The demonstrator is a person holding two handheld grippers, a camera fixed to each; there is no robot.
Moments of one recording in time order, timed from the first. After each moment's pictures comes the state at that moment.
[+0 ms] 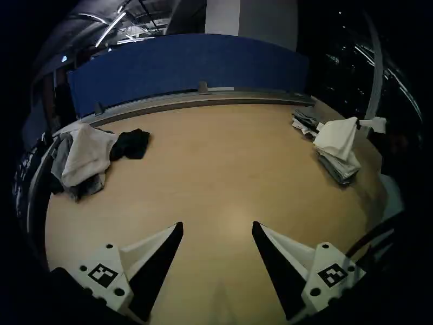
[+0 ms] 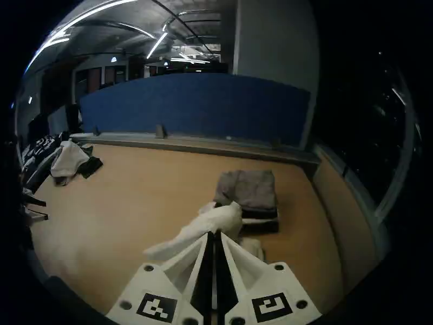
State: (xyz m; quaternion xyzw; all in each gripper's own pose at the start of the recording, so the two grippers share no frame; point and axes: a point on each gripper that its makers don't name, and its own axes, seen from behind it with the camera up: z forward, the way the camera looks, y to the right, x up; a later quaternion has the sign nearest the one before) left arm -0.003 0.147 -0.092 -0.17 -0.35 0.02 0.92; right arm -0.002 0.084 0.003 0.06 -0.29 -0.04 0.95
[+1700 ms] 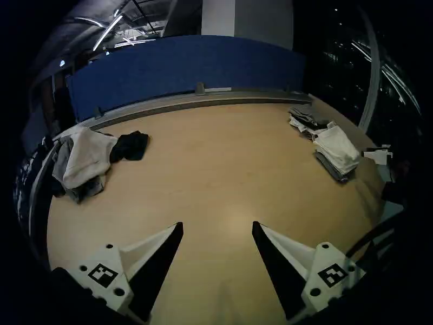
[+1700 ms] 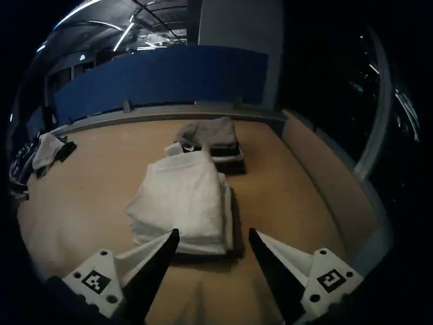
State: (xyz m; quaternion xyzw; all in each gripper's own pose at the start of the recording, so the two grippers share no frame) left arm 0.001 0.149 -0.103 -0.17 -0.35 0.04 0.92; right arm -0.078 0.143 -0.085 -0.04 -0.34 -0.01 0.94
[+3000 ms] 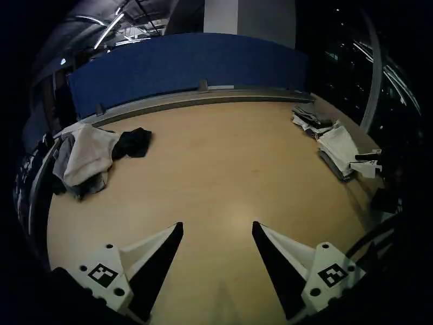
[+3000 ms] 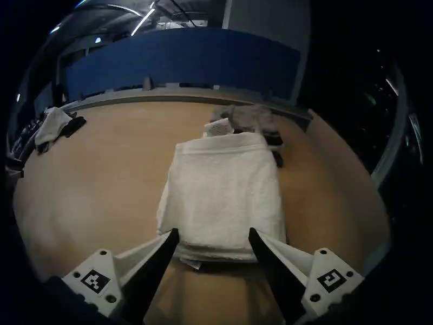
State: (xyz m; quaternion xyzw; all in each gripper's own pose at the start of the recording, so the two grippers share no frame) left arm -0.007 0.138 -0.101 -0.17 -0.36 0.03 0.92; right arm -0.136 0.083 -0.066 0.00 -0.37 -0.05 0.93
